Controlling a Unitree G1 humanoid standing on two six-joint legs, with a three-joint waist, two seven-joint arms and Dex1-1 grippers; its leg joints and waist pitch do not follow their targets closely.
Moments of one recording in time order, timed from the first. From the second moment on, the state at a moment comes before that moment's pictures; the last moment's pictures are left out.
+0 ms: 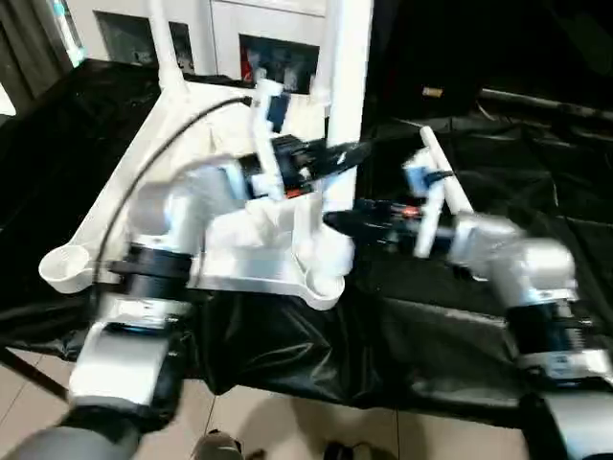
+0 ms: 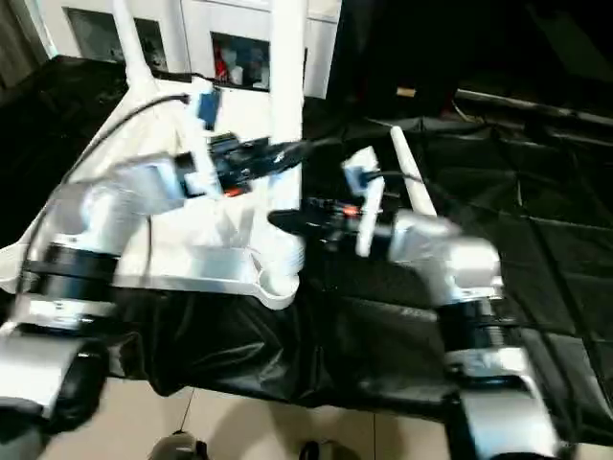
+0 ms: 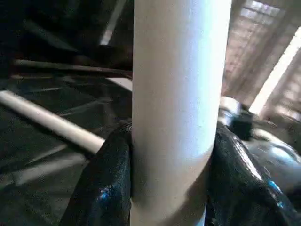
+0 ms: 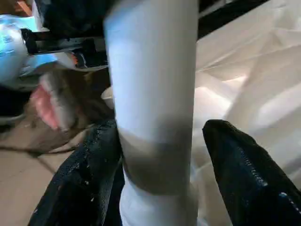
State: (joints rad) left arm -0.86 0.23 0.02 0.34 -0.54 0.73 -0.99; right arm -0.63 -0.32 0.01 0.29 0.50 0.74 1.10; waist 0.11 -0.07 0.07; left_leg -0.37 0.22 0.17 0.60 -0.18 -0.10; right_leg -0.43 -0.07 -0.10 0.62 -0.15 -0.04
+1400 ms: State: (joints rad) left arm -0.89 -0.02 0.11 0.43 -0.40 0.61 -0.37; right arm -0.64 -0.20 0.03 0.33 0.37 0.67 0.71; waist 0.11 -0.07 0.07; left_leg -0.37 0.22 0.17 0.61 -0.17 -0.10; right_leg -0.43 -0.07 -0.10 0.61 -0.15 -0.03
